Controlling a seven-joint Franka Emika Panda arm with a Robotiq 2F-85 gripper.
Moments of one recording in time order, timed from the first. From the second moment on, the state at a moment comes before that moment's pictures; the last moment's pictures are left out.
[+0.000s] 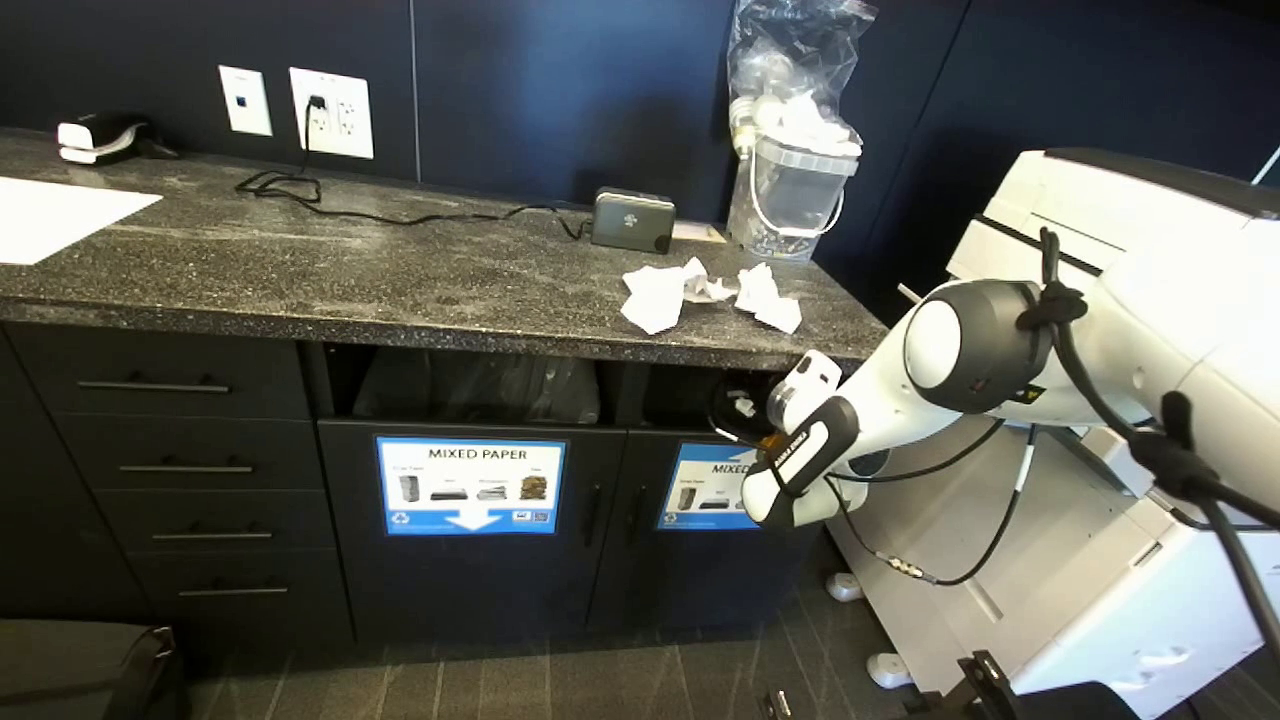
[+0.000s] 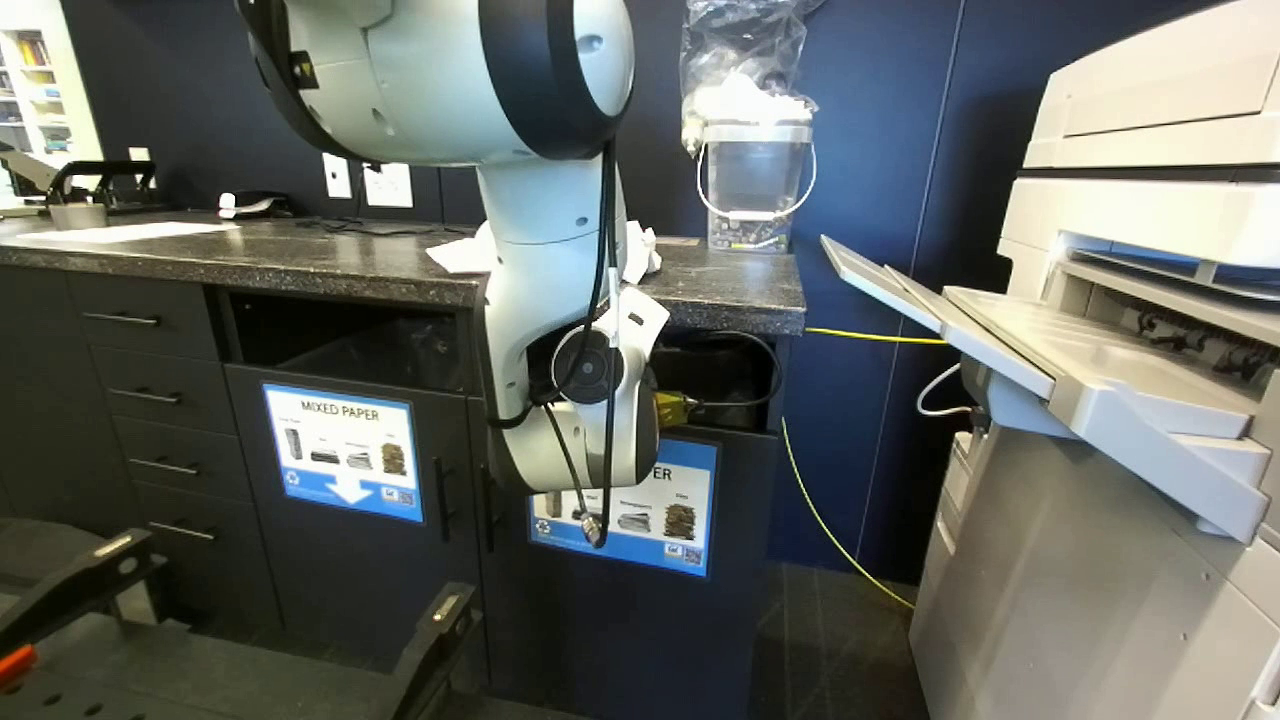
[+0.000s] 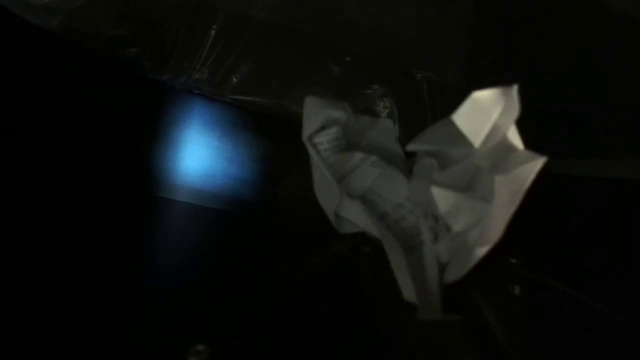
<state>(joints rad) -0.15 1.44 -0.05 -1.36 -0.34 4.14 -0.12</state>
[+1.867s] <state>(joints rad) -0.03 1.31 -0.12 -1.73 -0.06 4.22 -0.19</state>
